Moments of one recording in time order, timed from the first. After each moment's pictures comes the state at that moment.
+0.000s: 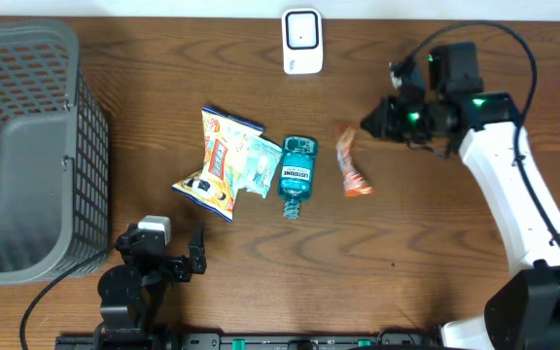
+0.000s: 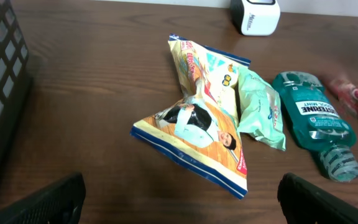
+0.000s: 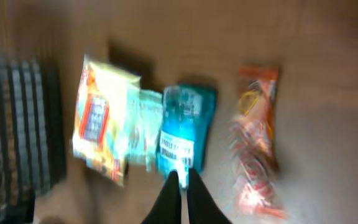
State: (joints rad) left arm 0.00 0.01 0.14 -0.52 0.18 -0.05; right arm 0.16 1.65 1.42 -0.78 -0.50 0.36
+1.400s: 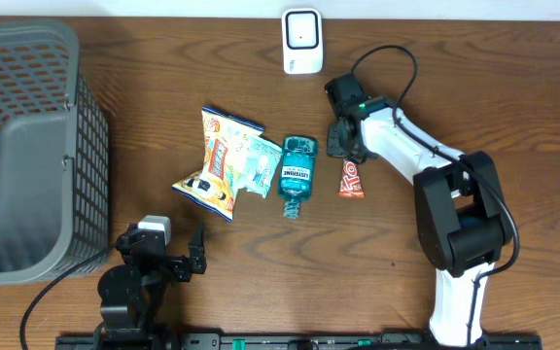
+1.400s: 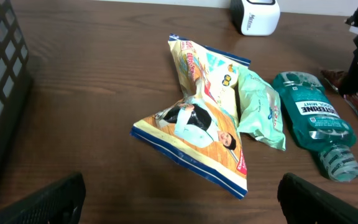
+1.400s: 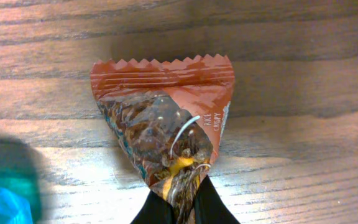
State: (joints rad) left arm 0.00 0.01 0.14 -0.52 0.18 -0.05; right arm 0.39 2.12 1.47 -0.70 0.12 0.49
